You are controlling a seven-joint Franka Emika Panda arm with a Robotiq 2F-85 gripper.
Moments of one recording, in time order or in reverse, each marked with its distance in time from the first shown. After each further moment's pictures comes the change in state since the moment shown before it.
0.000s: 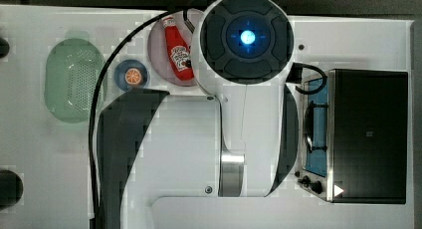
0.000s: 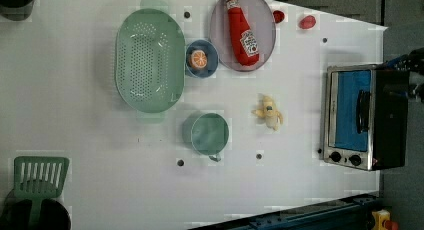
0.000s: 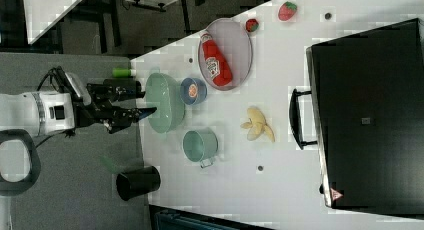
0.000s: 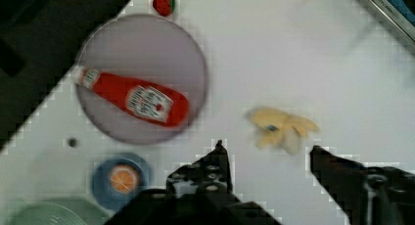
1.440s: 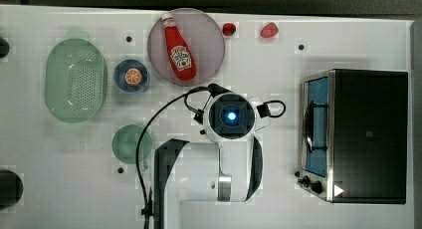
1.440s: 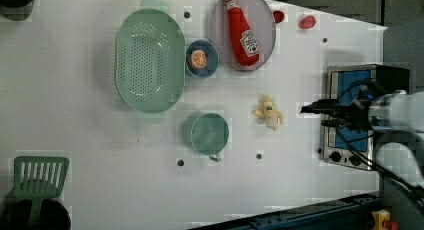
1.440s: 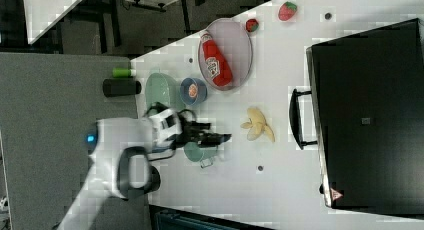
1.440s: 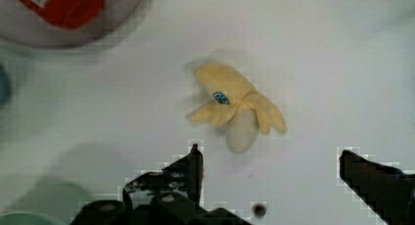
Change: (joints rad) arm 0.025 0.019 -0.049 -0.583 -0.035 0.494 -0.461
